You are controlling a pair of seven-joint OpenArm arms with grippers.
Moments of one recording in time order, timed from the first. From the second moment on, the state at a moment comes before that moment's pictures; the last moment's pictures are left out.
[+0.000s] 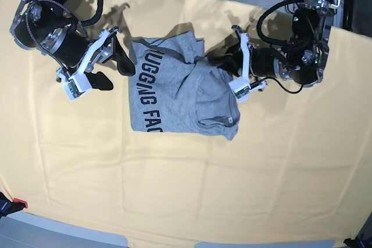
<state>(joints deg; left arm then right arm) 0.1 -25.7 9.4 102.8 -64.1 -43.8 76.6 -12.8 3.7 23.5 124.6 50.0 41.6 -77.9</state>
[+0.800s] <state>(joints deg) 0.1 -39.6 9.5 107.5 -75.3 -43.9 81.0 -12.8 3.7 23.5 124.6 50.0 41.6 -77.9</state>
